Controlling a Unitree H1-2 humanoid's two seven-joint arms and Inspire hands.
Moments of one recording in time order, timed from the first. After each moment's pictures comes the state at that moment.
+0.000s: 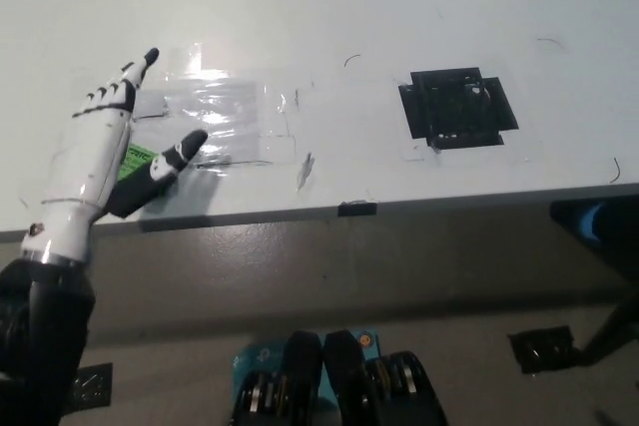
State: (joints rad) left_arm -0.35 0.39 -0.13 -0.18 0.58 0.09 0.03; right_arm 0.04 -0.14 -0.29 -0.21 -0.02 0.42 -0.11
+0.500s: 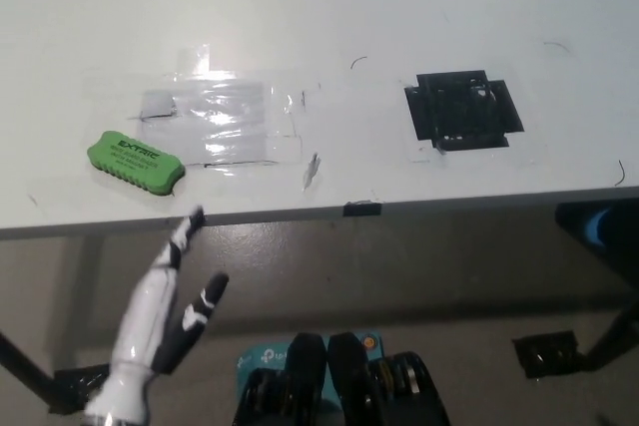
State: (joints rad) left_arm 0.02 0.15 -0.12 -0.16 0.37 -0.03 0.03; right_arm 0.03 -0.15 -0.29 -0.21 -0.02 0.42 -0.11
